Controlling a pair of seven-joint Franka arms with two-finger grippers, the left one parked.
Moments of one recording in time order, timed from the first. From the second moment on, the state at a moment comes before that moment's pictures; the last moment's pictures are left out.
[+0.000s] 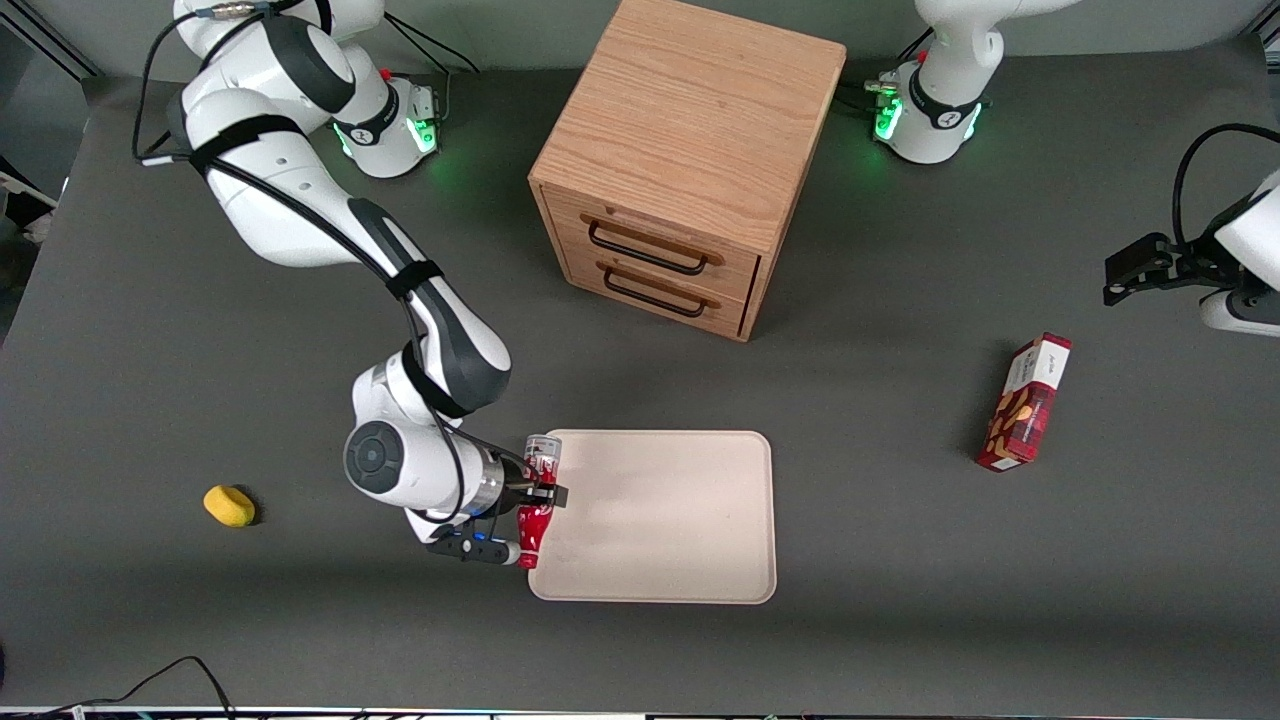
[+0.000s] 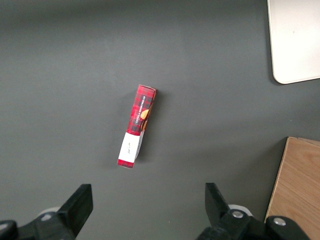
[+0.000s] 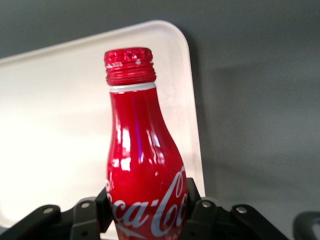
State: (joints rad) arm 0.19 0.97 0.32 -1.15 -0.03 2.17 0.54
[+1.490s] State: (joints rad) arm 0.21 1.06 0.32 -1.14 -0.15 2.26 0.57
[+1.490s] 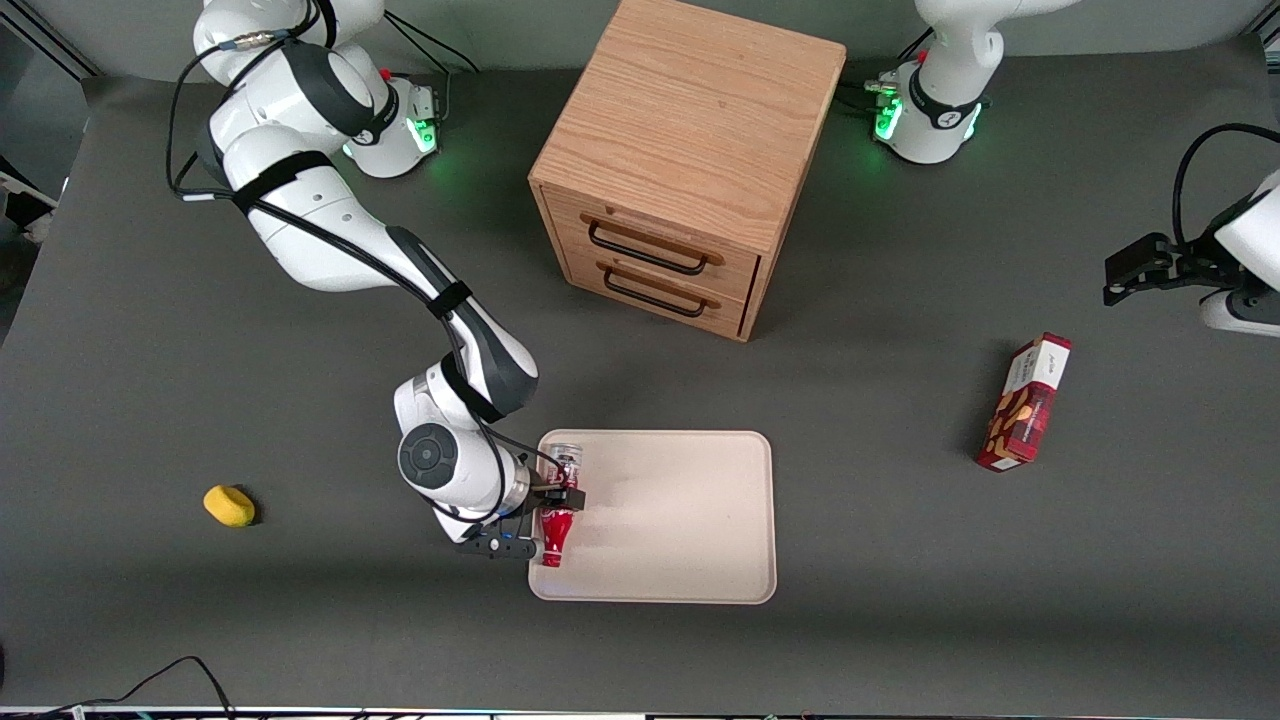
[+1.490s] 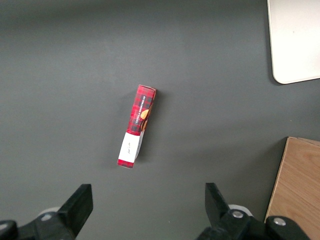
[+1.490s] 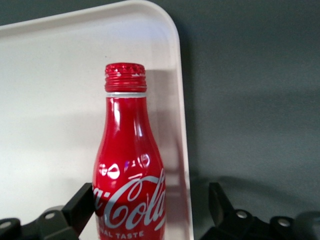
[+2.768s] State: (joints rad) arm 0.17 0.70 0.32 -1.11 -0.16 1.84 0.57
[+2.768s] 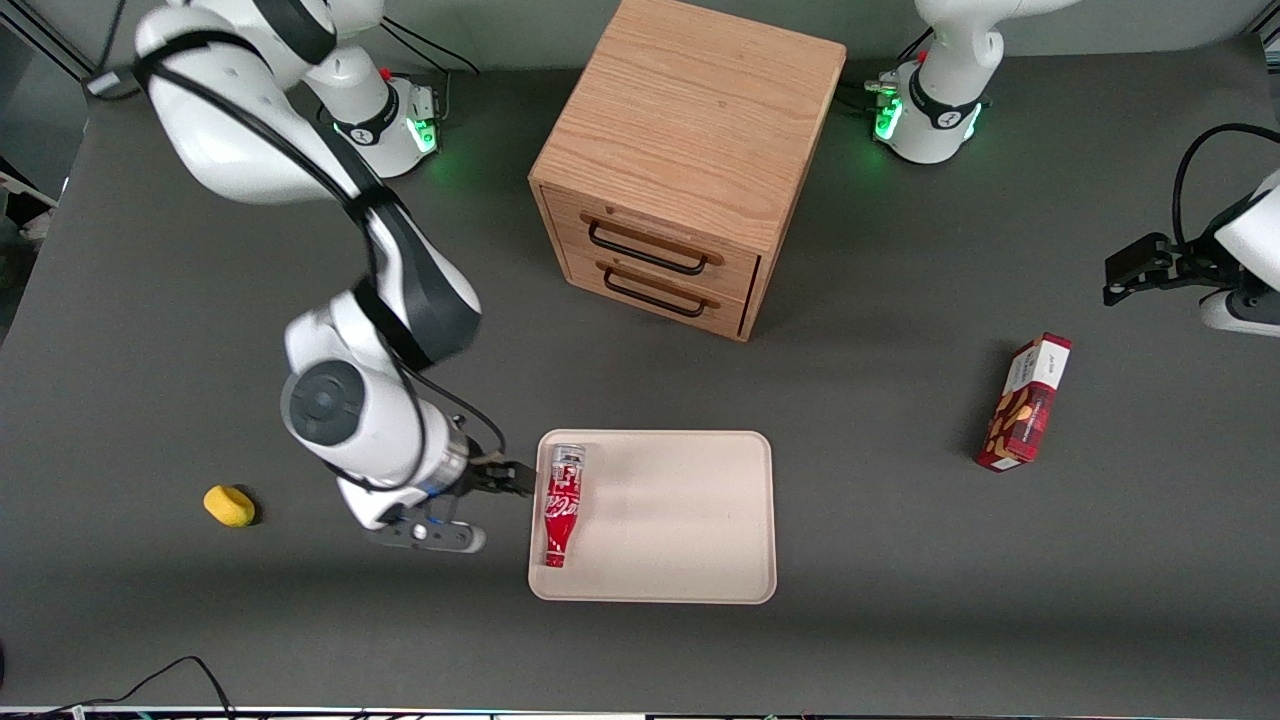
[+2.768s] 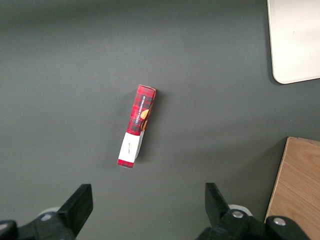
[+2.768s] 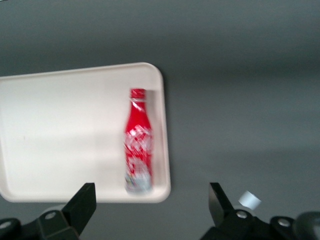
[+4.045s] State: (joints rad) arm 0.10 -0.08 -0.04 -1.62 0.04 1.43 0.33
